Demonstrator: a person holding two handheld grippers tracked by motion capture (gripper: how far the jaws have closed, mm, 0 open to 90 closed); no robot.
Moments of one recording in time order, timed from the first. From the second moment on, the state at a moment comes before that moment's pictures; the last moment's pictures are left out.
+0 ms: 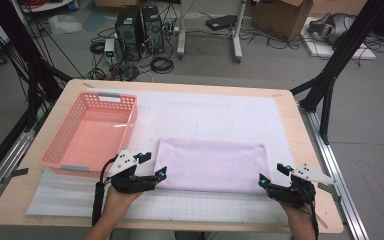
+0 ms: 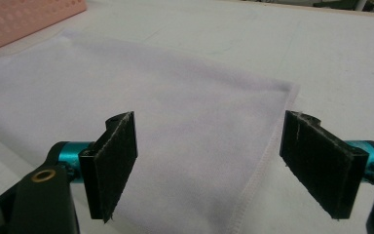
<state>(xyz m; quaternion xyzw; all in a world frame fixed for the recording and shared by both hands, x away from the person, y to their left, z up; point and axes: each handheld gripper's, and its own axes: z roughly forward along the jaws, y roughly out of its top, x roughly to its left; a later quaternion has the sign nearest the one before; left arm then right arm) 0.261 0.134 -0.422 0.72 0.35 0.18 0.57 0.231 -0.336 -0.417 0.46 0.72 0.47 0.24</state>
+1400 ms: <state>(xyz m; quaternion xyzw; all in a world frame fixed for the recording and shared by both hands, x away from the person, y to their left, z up) 0.268 0.121 -0.443 0.77 0.40 0.13 0.48 0.230 -0.341 -0.418 0.47 0.72 0.46 0.24</state>
